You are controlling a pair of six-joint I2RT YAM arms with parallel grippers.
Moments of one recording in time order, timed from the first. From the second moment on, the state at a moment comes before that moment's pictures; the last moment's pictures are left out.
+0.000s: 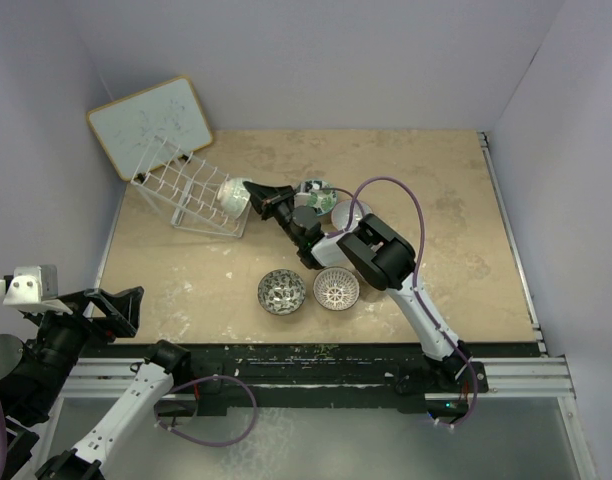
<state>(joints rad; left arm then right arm) -0.39 0.41 1.54 -1.35 -0.29 -0.31 0.78 2.46 1.42 1.26 0.16 1.79</state>
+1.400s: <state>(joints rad) -0.39 0.41 1.53 -1.34 -0.28 -0.31 0.78 2.43 1.38 1.14 0.07 1.86</state>
